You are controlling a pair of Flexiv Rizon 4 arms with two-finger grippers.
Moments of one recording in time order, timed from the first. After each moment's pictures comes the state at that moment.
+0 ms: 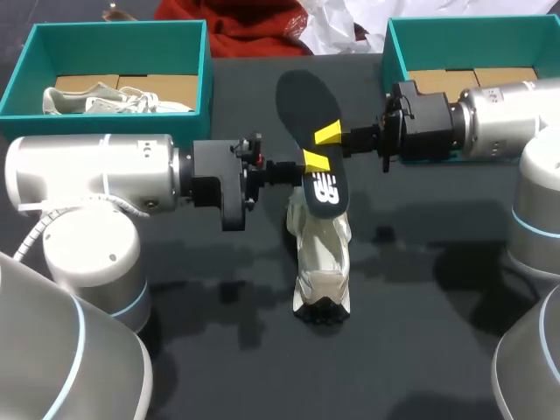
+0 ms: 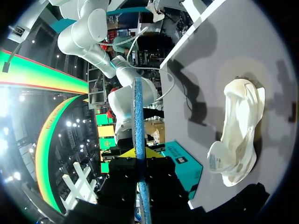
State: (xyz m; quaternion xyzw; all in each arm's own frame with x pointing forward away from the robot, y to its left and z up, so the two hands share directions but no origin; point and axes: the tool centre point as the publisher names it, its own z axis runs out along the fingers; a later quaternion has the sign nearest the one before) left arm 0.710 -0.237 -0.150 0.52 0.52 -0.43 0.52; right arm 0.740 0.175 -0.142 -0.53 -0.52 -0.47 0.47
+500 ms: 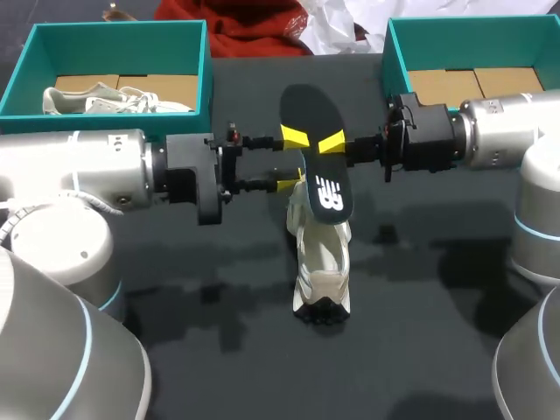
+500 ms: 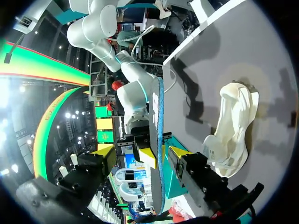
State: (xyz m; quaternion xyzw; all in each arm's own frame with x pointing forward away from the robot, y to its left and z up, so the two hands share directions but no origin) left arm 0.714 -0.200 -0.137 0.50 0.55 -0.42 0.52; right arm 0.739 0.169 -0.160 -0.53 -0.51 -0.47 0.49
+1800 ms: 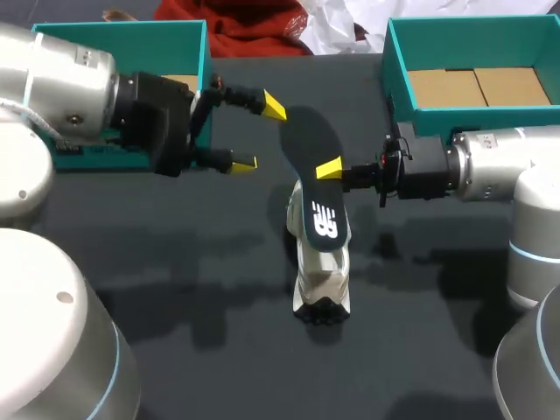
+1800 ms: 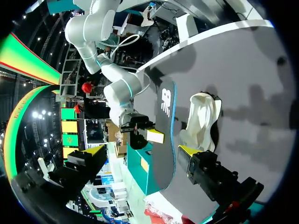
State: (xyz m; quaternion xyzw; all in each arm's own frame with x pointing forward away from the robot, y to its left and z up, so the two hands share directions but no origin) left arm 0.728 -0.157 -0.105 0.56 0.64 -0.35 0.39; right arm 0.720 0.173 -0.193 -0.52 -0.50 -0.49 0.48
